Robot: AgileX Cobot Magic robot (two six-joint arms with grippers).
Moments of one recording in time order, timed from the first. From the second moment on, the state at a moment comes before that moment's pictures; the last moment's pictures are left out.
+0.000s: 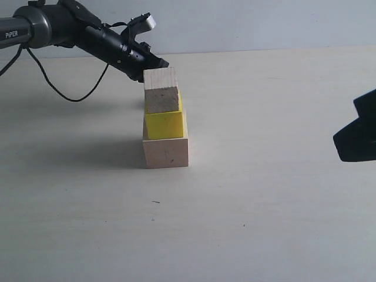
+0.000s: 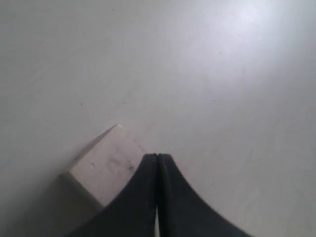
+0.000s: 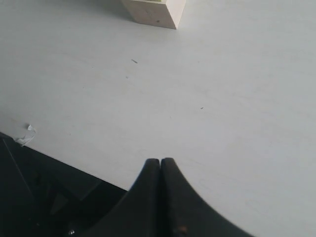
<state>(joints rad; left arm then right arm) -0.27 2.49 -2.05 -0.92 1.01 0.88 0.85 0.91 -1.02 0.01 1.21 0.56</state>
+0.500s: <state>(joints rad) -0.27 2.49 -2.05 -0.81 1.01 0.84 0.85 0.91 -1.02 0.01 1.20 0.56</state>
